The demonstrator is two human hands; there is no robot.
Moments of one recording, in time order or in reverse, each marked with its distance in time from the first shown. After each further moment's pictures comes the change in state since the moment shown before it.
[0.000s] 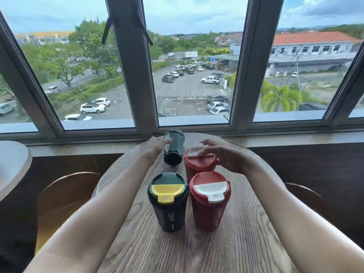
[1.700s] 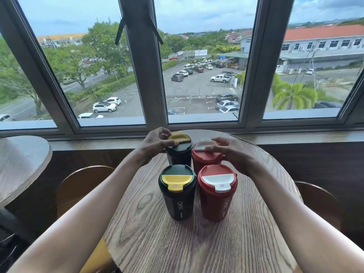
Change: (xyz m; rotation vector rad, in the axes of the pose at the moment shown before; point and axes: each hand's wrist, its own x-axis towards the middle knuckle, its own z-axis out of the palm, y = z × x) left_hand -0.056 -0.006 -0.045 -0.062 -0.186 0.313; right_hand -0.013 0.013 0.014 0.063 0.173 -0.183
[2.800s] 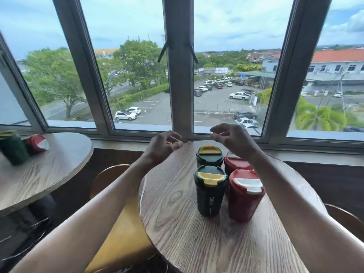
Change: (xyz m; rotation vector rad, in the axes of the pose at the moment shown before) left_hand -0.090 0.013 -0.065 0.318 0.269 0.202; right_hand -0.020 -0.096 0.082 -0.543 0.103 -0.361
